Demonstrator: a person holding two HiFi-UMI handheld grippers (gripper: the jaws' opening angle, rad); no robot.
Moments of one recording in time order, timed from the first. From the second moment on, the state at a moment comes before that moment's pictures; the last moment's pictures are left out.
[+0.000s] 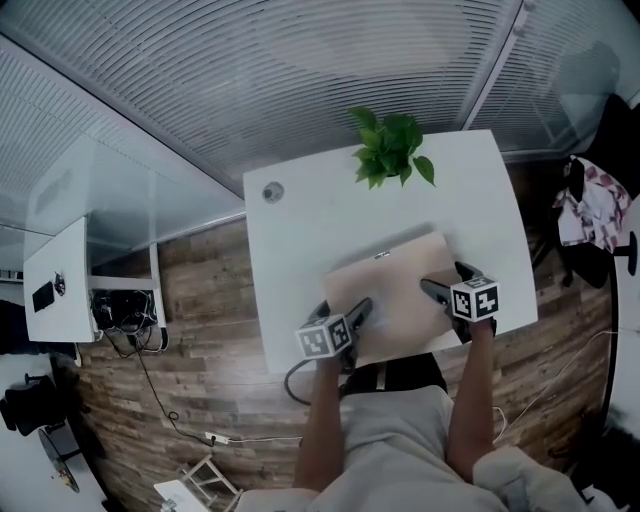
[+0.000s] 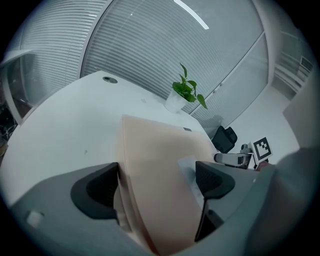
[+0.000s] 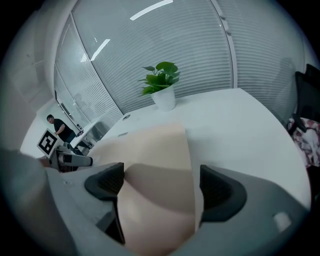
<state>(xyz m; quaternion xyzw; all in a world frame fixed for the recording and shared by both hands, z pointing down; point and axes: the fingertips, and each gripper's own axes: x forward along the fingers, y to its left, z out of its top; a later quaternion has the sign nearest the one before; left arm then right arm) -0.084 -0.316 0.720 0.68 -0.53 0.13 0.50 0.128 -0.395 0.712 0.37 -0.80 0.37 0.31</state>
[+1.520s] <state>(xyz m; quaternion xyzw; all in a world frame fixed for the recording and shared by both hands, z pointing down) -0.165 -0.314 0.580 0.73 -0.62 0.06 0.28 0.053 -0.369 0.581 0.41 -0.87 0.22 0.16</state>
